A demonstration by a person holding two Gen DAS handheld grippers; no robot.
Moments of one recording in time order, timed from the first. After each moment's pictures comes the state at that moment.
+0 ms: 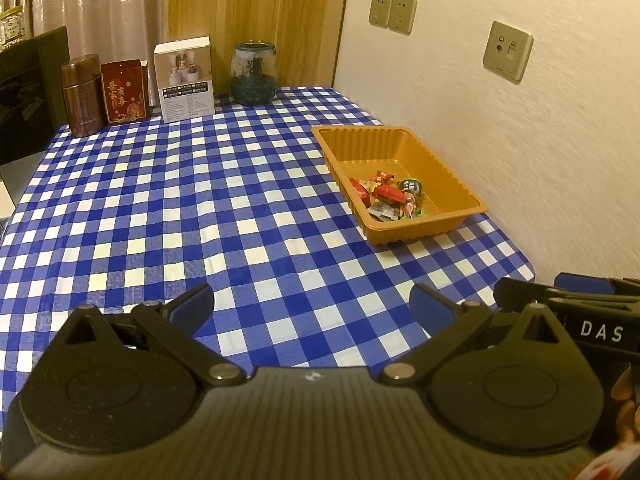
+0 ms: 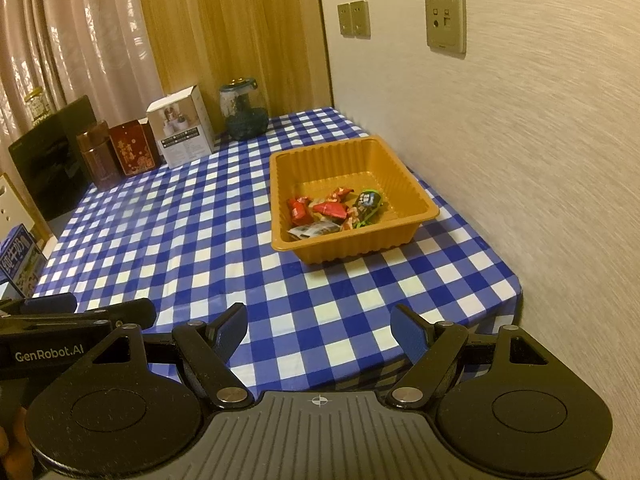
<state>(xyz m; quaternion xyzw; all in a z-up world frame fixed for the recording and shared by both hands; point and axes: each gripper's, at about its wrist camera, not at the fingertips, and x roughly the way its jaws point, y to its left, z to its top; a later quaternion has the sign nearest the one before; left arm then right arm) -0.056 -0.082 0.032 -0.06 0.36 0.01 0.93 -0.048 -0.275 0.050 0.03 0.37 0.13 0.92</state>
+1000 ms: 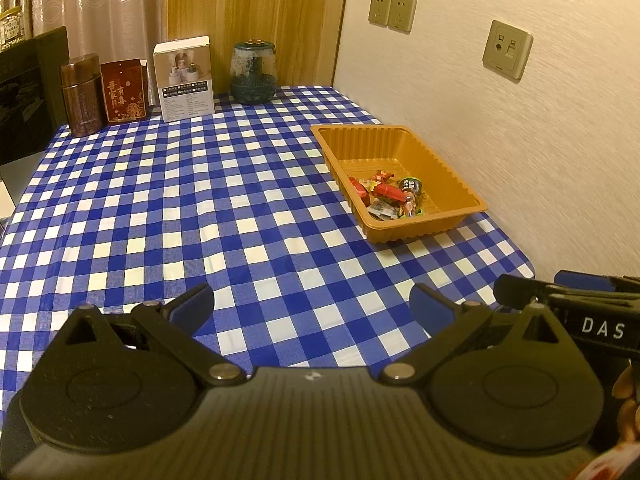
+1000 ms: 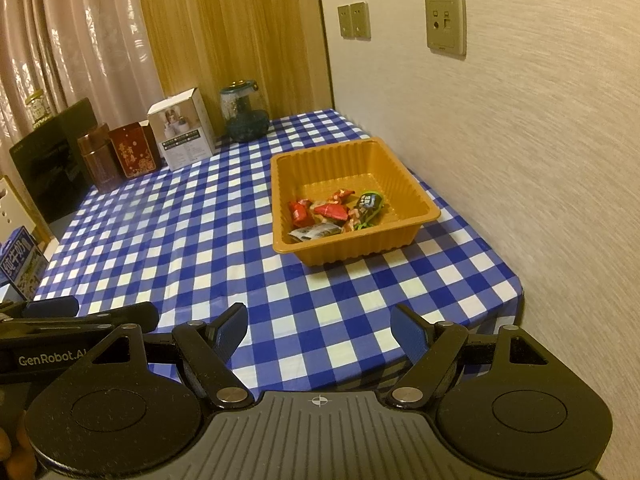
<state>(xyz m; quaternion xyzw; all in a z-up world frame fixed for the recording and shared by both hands) -0.057 -0.082 0.030 -0.06 0.36 0.01 0.93 -0.049 -0.273 0.052 0.03 0.37 0.12 0.92</state>
